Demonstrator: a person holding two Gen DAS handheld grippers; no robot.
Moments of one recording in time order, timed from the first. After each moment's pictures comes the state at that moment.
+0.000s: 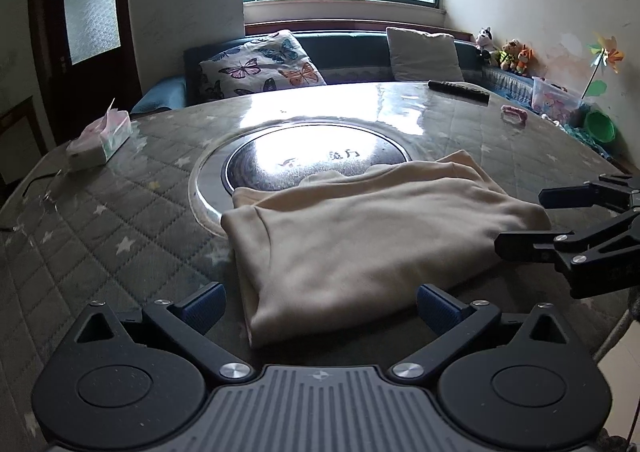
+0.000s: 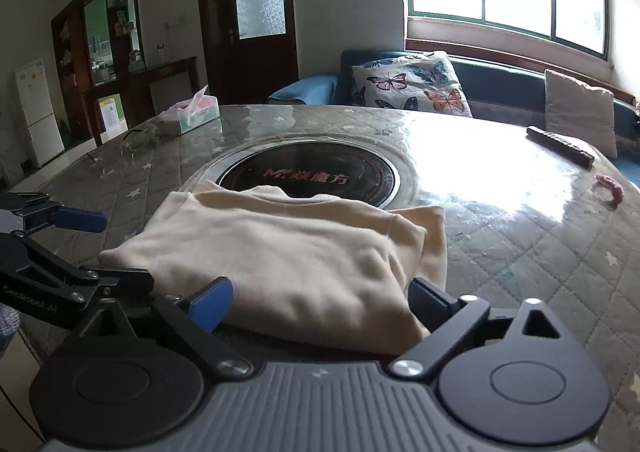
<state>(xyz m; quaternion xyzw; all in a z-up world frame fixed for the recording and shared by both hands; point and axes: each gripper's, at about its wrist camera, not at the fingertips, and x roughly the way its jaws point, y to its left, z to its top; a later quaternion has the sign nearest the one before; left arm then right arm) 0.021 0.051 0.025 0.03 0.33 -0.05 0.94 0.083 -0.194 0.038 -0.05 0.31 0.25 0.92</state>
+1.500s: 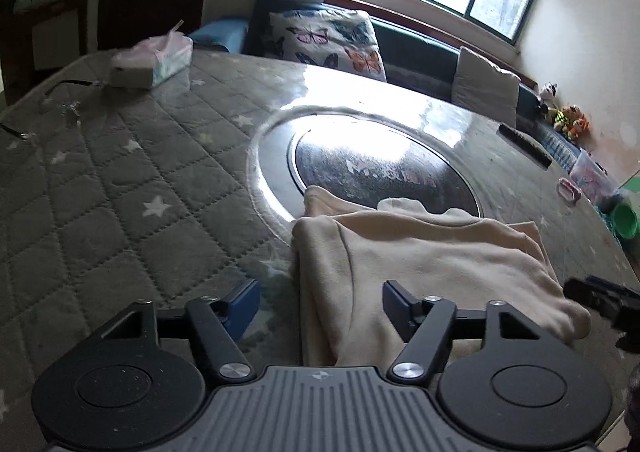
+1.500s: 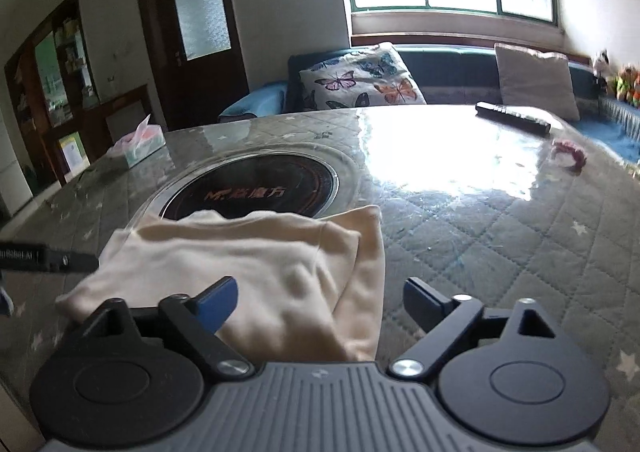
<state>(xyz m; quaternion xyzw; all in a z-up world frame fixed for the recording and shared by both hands) 0.076 0.116 0.021 -0.13 0.37 0.01 0.92 0.128 -0.229 0.032 0.03 0.32 0.19 0.93</state>
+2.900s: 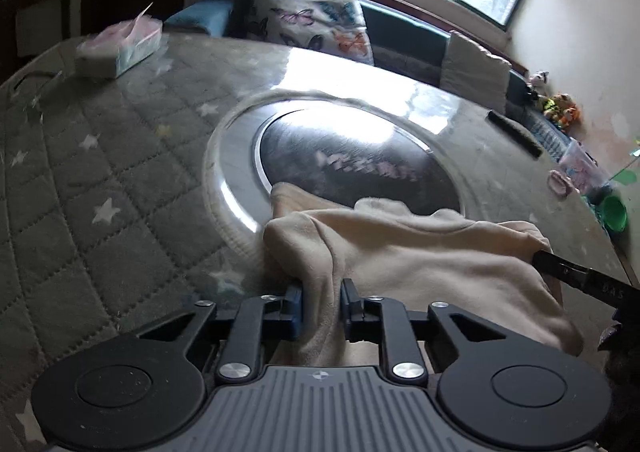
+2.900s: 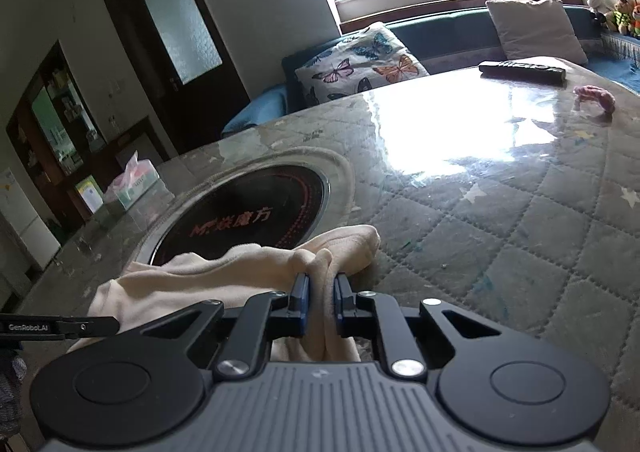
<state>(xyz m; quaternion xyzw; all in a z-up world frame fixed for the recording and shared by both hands) 0.104 0.098 0.024 -0.14 0.39 -0.02 0.91 0.179 -0.245 0.006 0.12 0.33 0.21 0.91</state>
